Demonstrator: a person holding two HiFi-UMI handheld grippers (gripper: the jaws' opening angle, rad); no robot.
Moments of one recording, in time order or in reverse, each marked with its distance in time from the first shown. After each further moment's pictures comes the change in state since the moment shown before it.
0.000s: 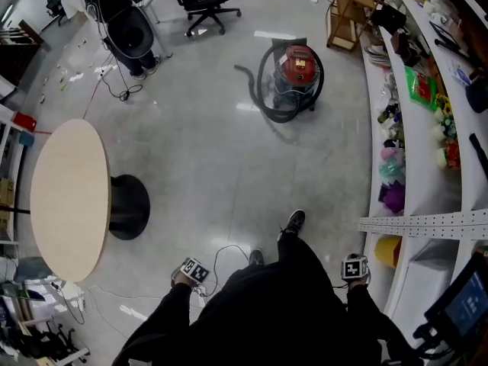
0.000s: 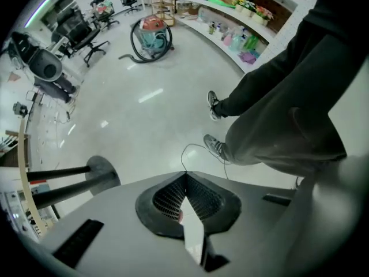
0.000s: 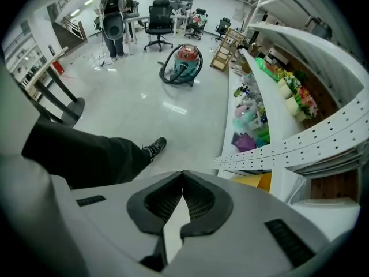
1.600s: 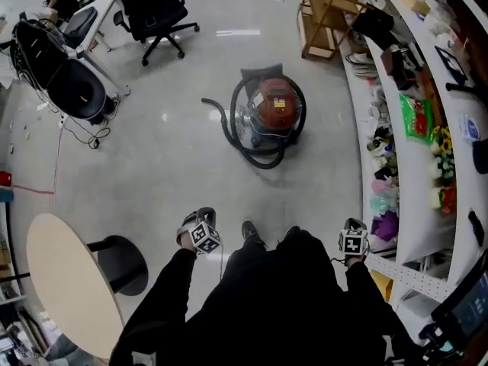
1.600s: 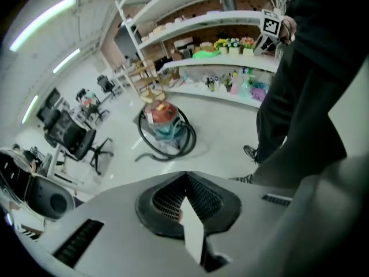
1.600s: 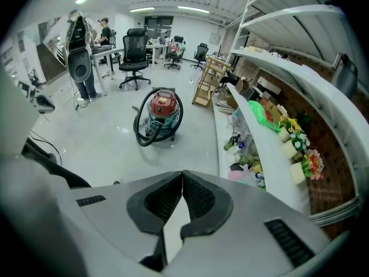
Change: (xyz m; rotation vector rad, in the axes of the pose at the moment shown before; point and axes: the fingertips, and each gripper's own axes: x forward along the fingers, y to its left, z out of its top) left arm -0.132 0.322 0.619 0.504 -0.531 0.242; right arm 0.037 -0.118 0.515 0.183 -0.241 -0.096
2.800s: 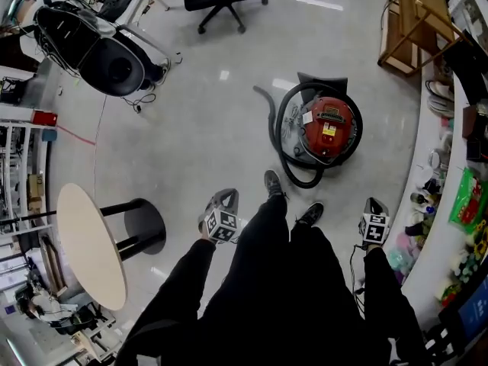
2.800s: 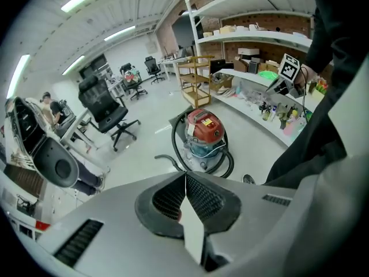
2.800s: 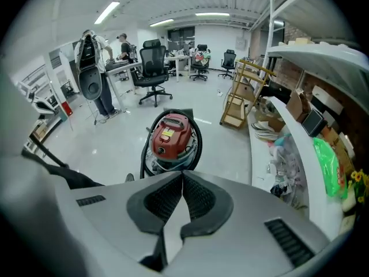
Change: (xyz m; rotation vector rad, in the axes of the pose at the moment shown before) left arm 0.075 0.194 0.155 -0.468 0.060 0.171; right arm 0.250 -0.038 0.332 -0.132 -0.127 0.329
